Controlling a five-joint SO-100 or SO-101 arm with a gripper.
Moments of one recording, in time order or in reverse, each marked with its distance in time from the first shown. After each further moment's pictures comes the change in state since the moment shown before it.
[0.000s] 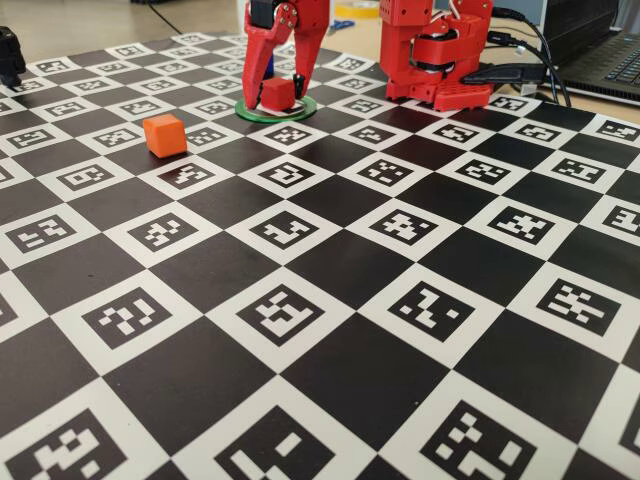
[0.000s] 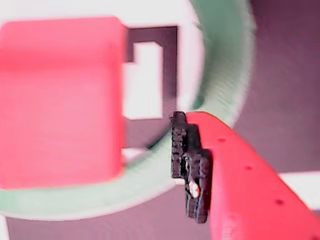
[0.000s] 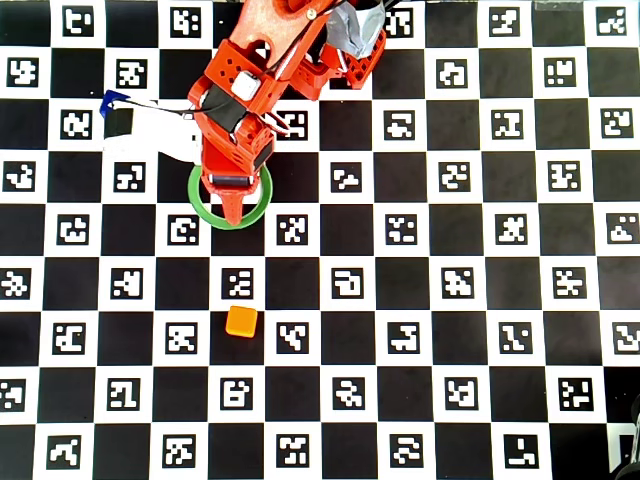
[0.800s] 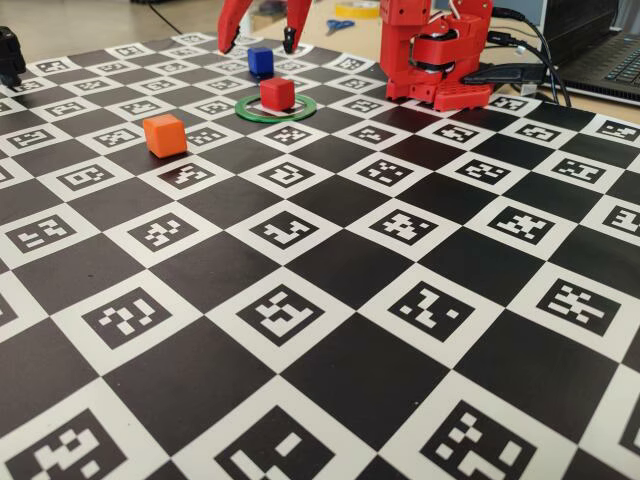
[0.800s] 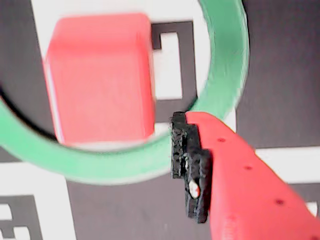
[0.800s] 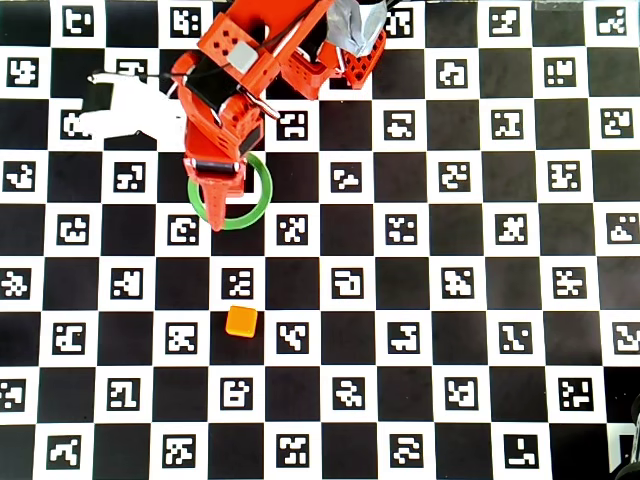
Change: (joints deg) arm 6.3 7.2 -12.6 12.6 -6.0
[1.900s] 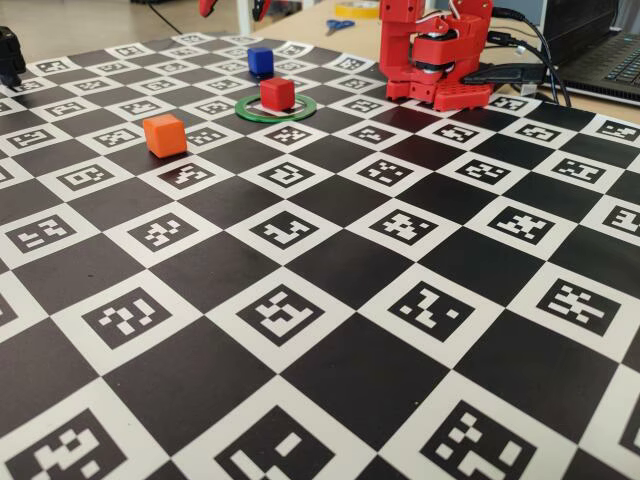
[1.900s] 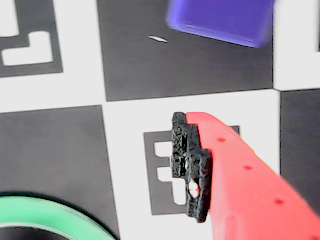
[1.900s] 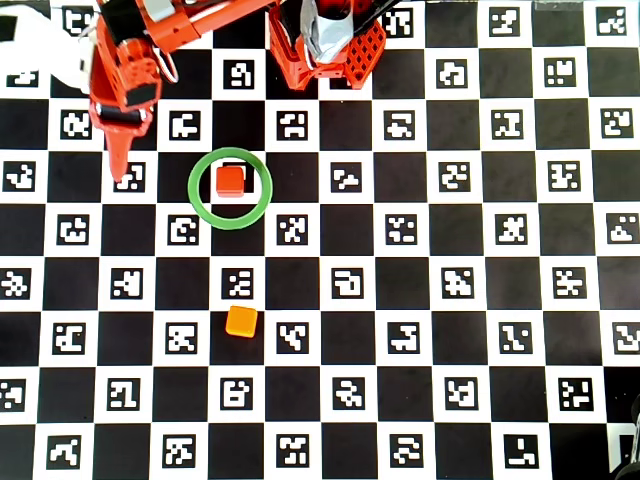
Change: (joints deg) arm 26.2 -14.1 -20.0 0.5 -22.8
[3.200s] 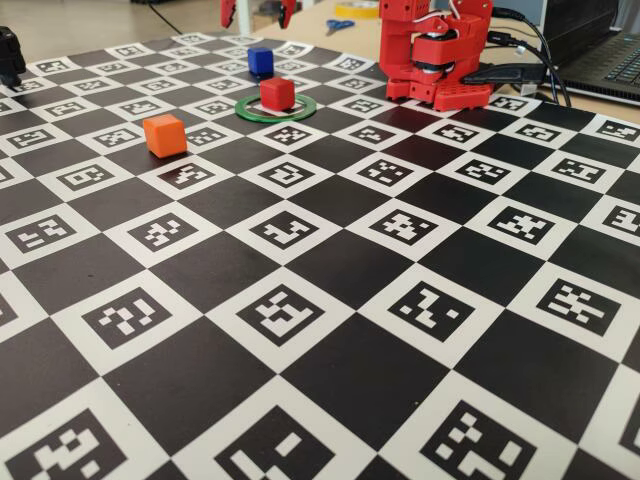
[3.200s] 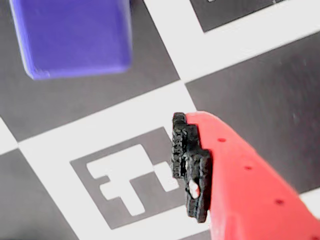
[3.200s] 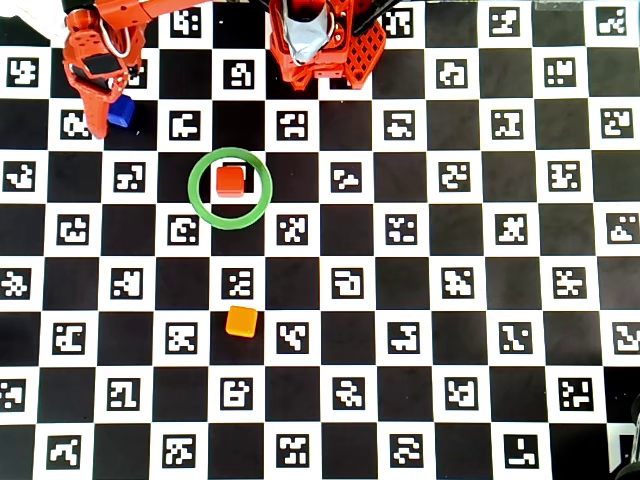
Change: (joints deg) arm 7.1 -12.0 -4.9 2.8 8.2
